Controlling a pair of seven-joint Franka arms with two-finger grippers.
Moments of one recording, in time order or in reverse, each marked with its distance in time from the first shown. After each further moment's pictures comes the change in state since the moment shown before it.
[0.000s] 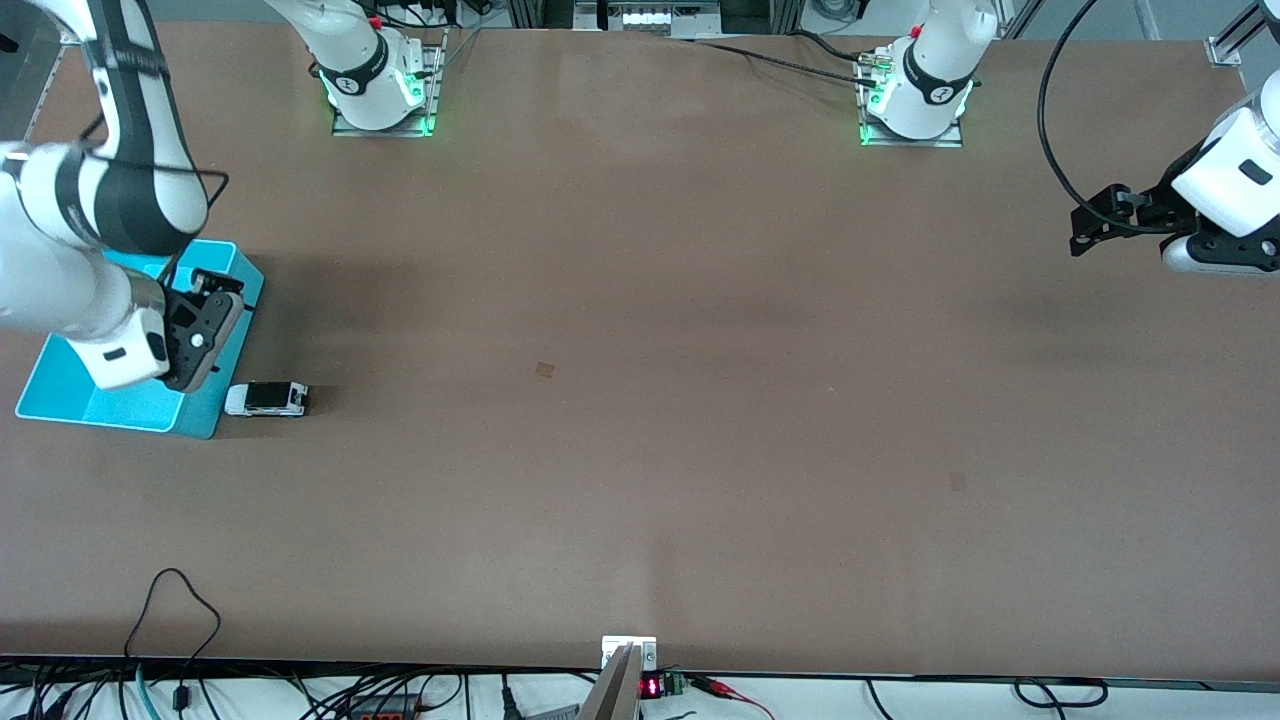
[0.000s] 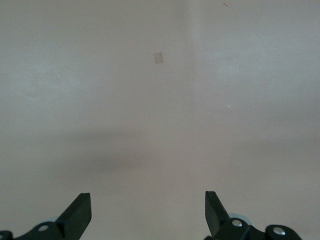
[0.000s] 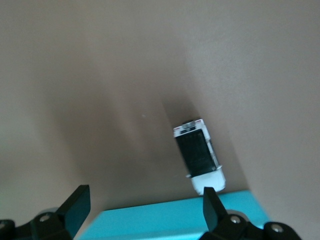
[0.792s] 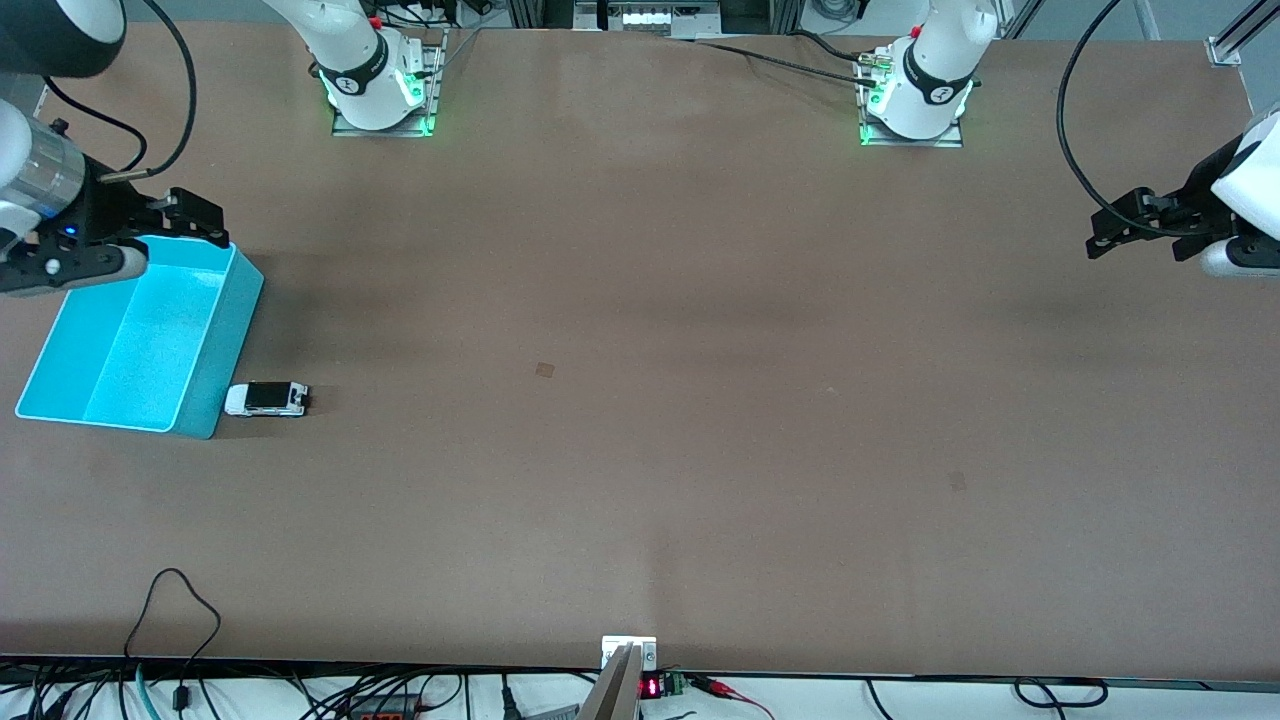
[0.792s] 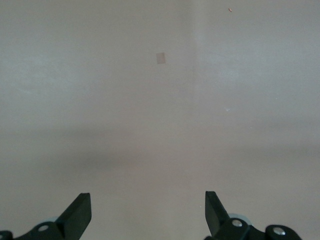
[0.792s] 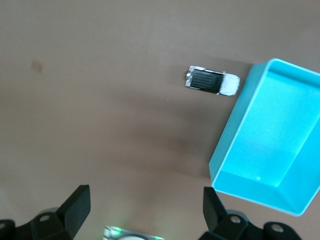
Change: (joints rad) left arm 0.004 0.003 0.048 0.002 -0.045 0.005 0.000; right arm 0.080 -0.290 0.008 0.100 0.027 -0.395 1.046
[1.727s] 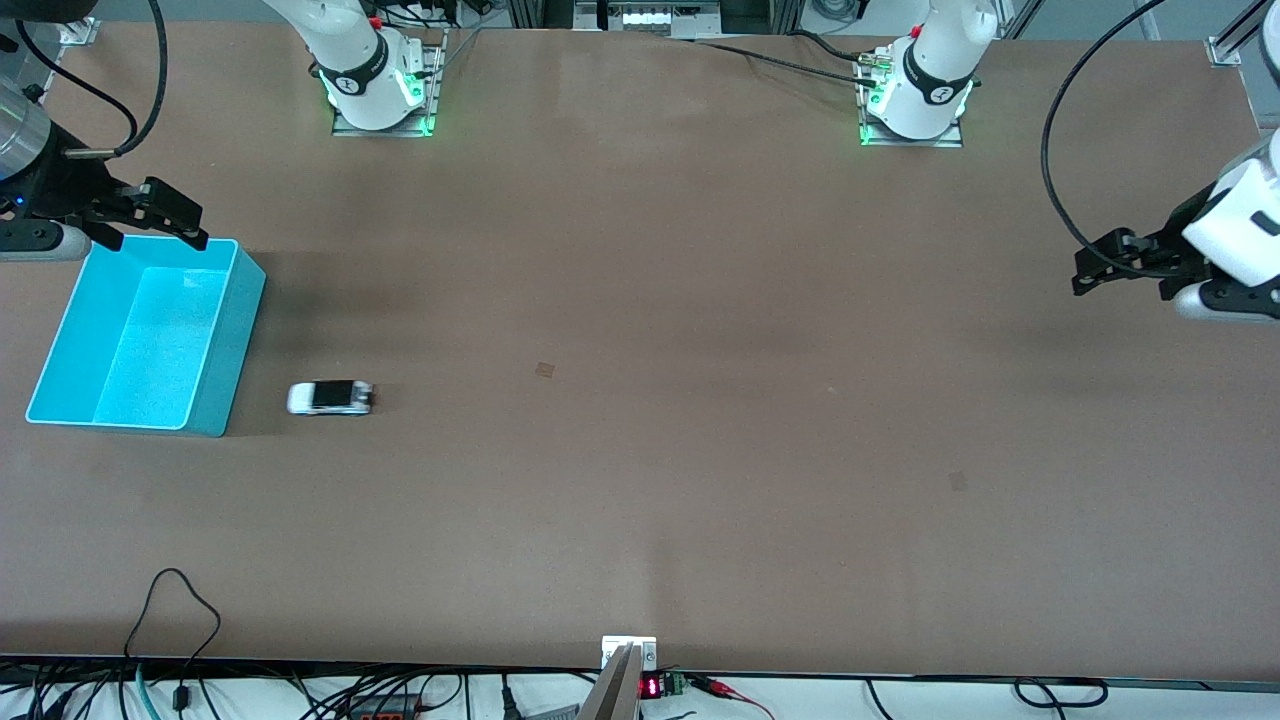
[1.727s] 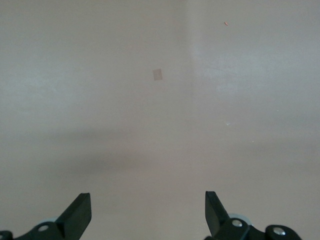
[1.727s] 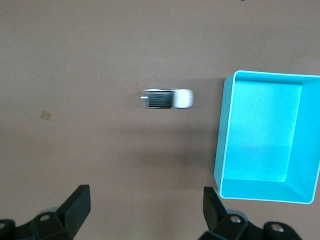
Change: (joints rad) left arm 0.000 0.072 -0.011 0.049 0.004 0.053 0.011; right arm 0.003 -0.078 0.006 0.006 0.007 0.076 0.269
